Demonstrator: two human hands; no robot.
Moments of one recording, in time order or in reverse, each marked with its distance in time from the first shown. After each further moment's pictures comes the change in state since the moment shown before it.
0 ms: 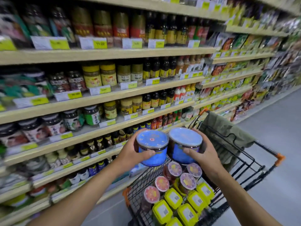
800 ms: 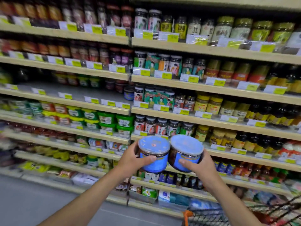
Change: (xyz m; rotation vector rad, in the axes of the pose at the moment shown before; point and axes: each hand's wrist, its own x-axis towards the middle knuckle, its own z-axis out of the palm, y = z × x) left_hand -0.261 0.071 -0.119 0.158 0.799 0.032; right_hand -0.050 -0.085 0.235 0.049 -0.587 -0.212
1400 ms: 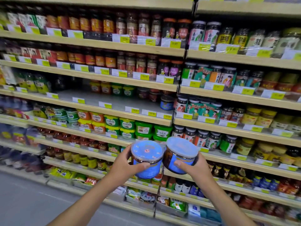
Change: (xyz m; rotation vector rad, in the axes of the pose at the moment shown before) left_hand -0.023 -0.010 -0.264 0.081 0.074 0.039; right_hand 0.030 -0.048 0.255 0.044 -0.102 0.002
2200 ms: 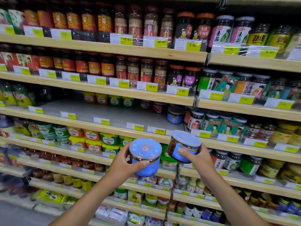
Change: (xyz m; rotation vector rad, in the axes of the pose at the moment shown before) left_hand 0.163 -0.031 -0.076 -0.012 0.025 0.033; right_hand 0.185 -0.006 0.054 0.046 0.162 0.031
